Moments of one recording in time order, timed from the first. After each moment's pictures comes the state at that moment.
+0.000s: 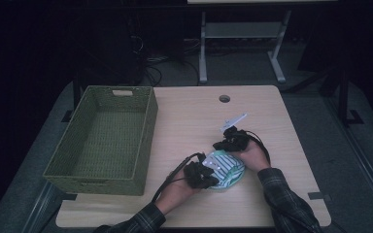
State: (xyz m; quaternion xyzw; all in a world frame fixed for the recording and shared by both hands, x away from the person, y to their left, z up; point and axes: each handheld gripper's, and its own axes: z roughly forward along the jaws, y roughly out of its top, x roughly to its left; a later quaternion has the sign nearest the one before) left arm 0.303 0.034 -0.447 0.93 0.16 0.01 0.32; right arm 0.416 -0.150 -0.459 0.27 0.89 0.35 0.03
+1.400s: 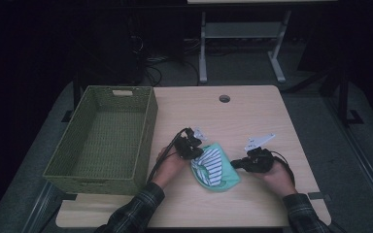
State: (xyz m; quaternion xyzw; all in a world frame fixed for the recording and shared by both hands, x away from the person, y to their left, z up) left arm 0.390 0.055 -0.453 0.92 0.23 0.10 0.29; right arm 0.343 -0.208 -0.462 0.27 0.88 0.38 0.03
